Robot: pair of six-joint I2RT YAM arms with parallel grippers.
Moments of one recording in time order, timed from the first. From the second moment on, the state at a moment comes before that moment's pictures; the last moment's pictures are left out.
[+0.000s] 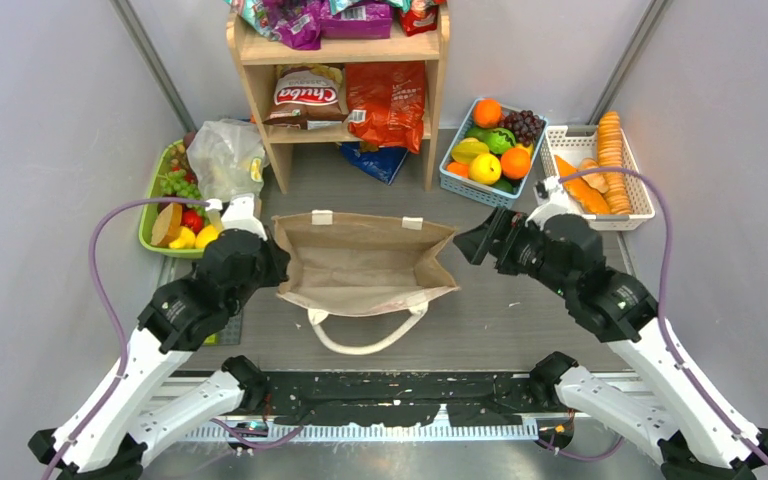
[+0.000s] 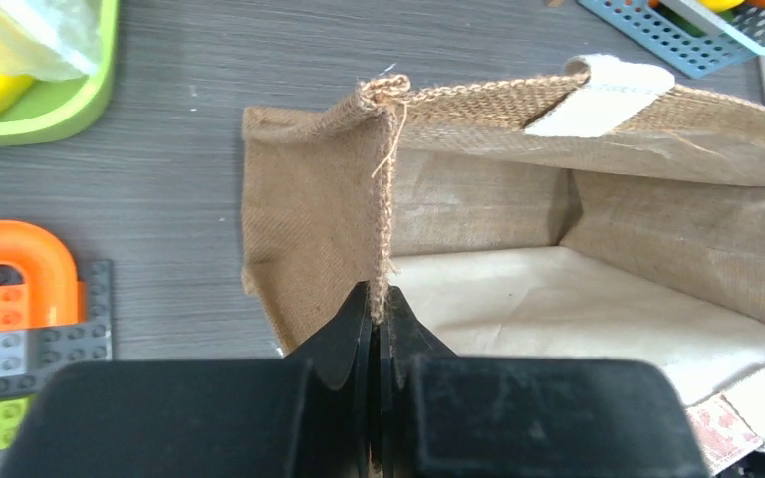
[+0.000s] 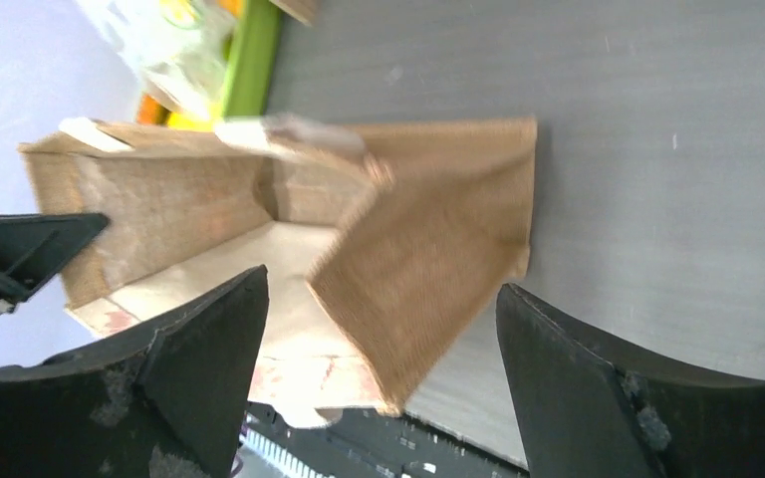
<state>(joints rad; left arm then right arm) -0.69 0.74 1.05 -0.87 -0.39 -0.59 0.62 0.73 0.97 -0.68 0.06 0.78</state>
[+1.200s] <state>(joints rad) -0.28 0.82 1.08 -0.99 0.01 -0.48 0.54 1.76 1.57 -0.20 0.19 0.45</state>
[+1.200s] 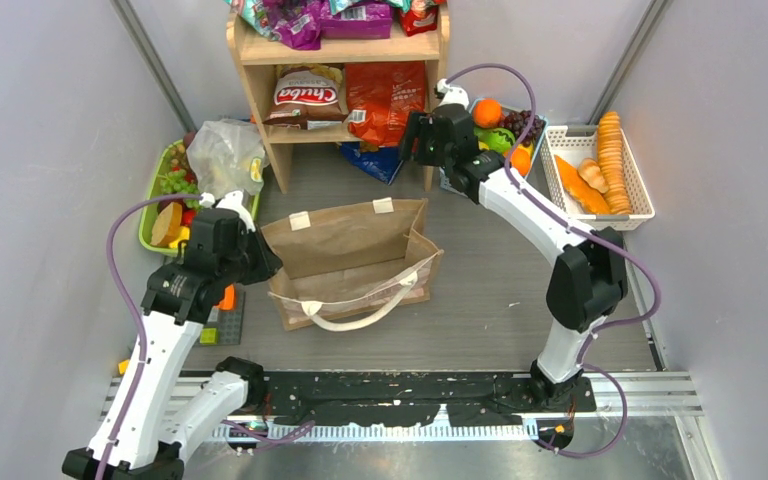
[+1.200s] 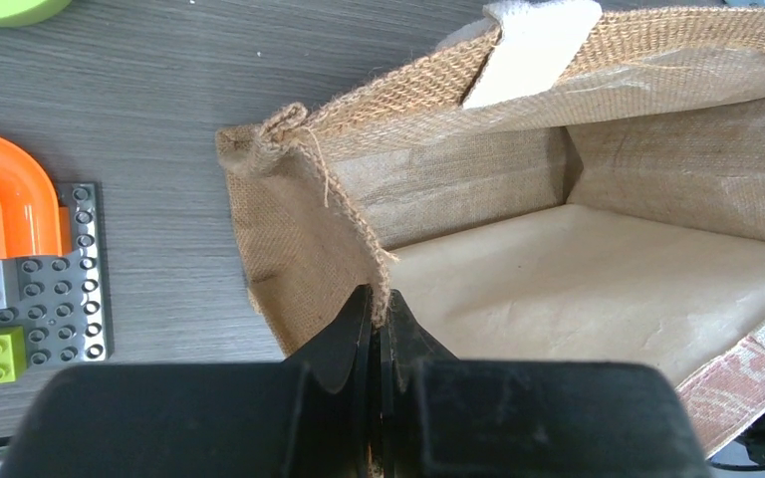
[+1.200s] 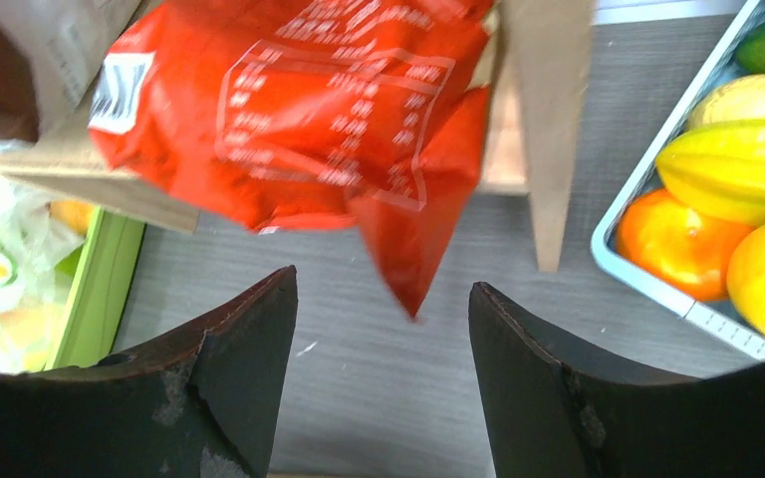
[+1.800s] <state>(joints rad) -0.27 0.92 1.12 -0.99 -0.05 -0.47 0.48 1.88 1.70 -0.19 0.05 0.49</state>
